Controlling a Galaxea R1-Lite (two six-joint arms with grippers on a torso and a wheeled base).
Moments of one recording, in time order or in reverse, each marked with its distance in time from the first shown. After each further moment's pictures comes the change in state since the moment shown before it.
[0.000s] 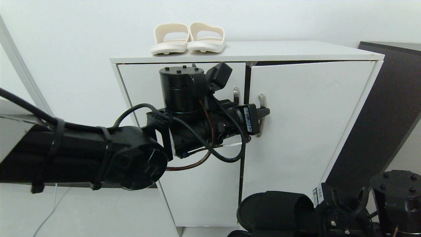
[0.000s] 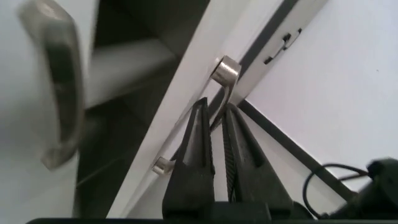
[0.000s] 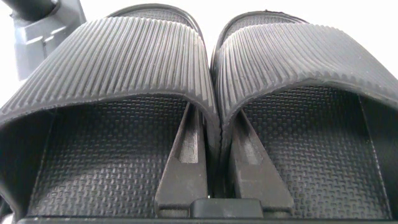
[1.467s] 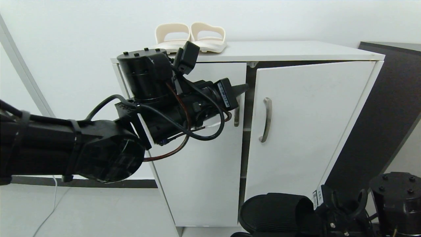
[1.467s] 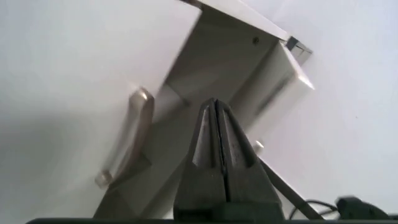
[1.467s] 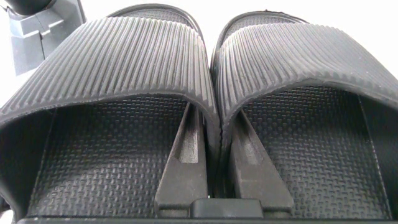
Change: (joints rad) left arm 0.070 -0.049 0.026 -0.132 0.001 -0.089; right arm -0.004 0.005 0.010 0.002 -0.004 -0.005
